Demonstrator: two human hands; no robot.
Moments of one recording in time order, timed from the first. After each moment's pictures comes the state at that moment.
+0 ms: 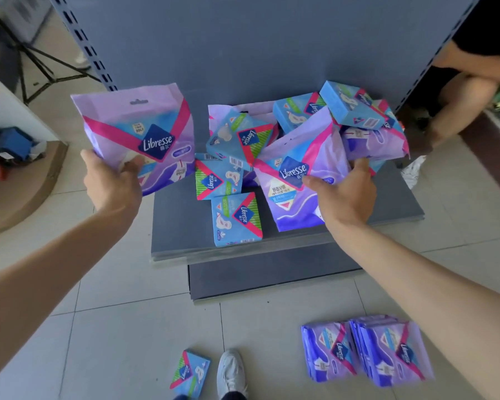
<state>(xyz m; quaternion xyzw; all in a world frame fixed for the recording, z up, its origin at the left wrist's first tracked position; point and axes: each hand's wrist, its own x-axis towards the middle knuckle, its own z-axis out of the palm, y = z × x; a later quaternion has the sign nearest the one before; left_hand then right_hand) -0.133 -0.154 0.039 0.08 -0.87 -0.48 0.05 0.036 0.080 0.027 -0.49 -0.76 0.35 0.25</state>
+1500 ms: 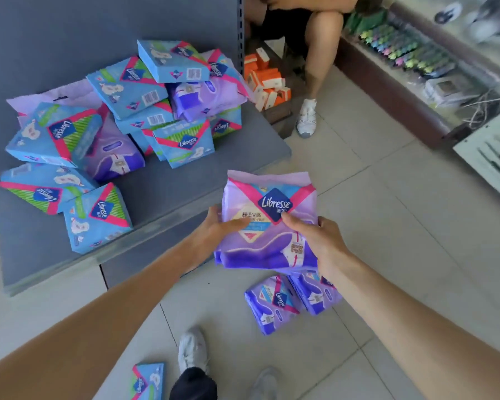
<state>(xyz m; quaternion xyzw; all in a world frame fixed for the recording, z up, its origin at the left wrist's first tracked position) 0.122 0.061 -0.070 -0.13 -0.67 -0.45 -0.57 0.297 0.165 -0.067 -0.59 -0.42 0.68 0.15</state>
